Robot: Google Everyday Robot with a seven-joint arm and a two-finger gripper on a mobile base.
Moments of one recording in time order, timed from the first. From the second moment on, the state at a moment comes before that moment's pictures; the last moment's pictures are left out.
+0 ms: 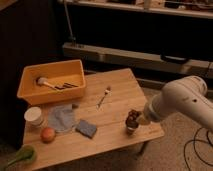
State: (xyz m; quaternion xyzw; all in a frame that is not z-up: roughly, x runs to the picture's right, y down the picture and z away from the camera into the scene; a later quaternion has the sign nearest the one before) arm 0.158 0.126 0.626 -0.27 -0.05 0.34 0.90
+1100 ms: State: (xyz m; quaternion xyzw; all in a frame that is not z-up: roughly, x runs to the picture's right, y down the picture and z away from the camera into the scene) arm 0.166 0.143 0.646 -0.28 -0.04 0.35 0.89
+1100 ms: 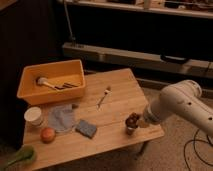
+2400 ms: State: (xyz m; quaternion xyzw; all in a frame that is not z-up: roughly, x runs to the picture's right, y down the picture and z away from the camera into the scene) arm 0.177 0.149 0.668 -0.30 -0.02 0.36 0.88
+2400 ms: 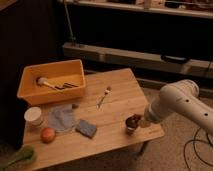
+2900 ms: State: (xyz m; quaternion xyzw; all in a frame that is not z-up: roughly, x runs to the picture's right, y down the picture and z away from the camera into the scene) arm 0.173 0.149 0.675 -0.31 -0.02 0.36 0.88
